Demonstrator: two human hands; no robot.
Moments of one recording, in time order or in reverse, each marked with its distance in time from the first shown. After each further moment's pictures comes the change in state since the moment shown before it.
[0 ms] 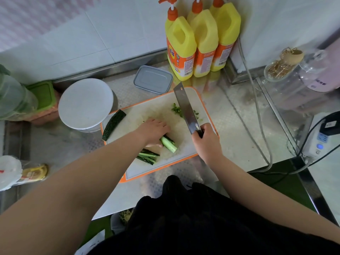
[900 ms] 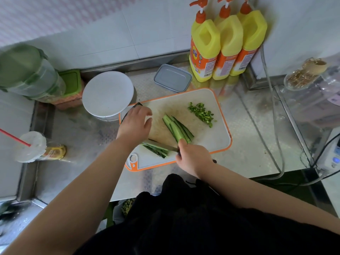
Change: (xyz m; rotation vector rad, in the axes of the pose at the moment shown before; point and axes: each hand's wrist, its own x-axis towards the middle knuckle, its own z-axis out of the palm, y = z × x) left_hand -0.106 -0.014 -0.001 -0.580 0.645 -0.557; right_hand -0.048 -0.021 0.042 -0.708 -0.352 -0.612
